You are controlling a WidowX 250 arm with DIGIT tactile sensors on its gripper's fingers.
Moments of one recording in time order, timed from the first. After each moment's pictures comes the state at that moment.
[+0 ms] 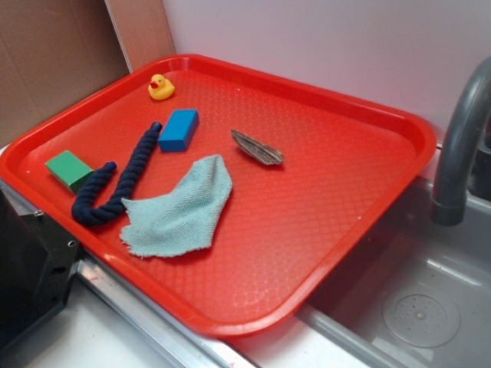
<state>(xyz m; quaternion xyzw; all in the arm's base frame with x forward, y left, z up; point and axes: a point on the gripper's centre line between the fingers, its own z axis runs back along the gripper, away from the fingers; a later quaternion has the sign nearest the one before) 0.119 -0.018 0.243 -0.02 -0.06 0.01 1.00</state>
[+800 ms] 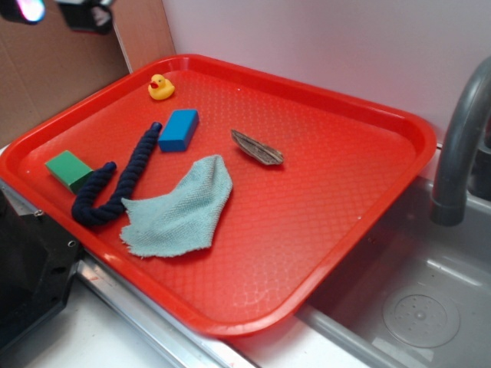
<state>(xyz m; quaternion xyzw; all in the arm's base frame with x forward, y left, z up) 0.191 0.057 0.159 0.05 -0.06 0.22 0.97</state>
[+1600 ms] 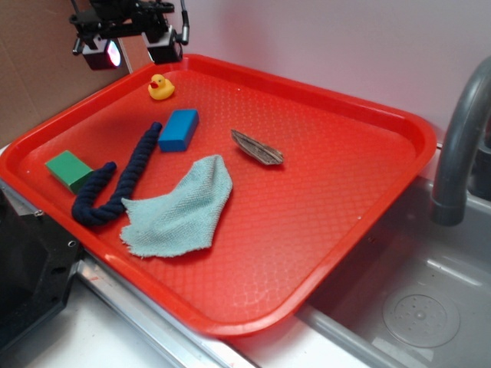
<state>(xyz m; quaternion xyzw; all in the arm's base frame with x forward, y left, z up) 0.260 0.122 0.070 0.05 -0.14 0.36 0.92</state>
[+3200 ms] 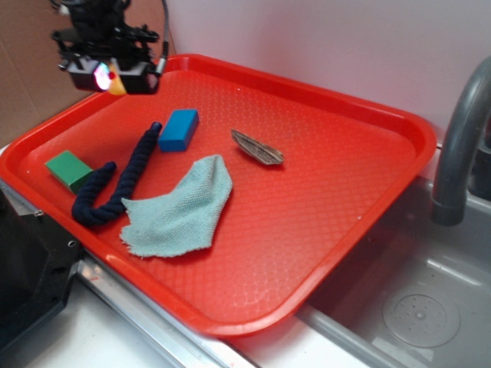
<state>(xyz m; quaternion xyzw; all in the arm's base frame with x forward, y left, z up) 0.192 0.050 0.116 0.05 -0.11 0.23 0.96</state>
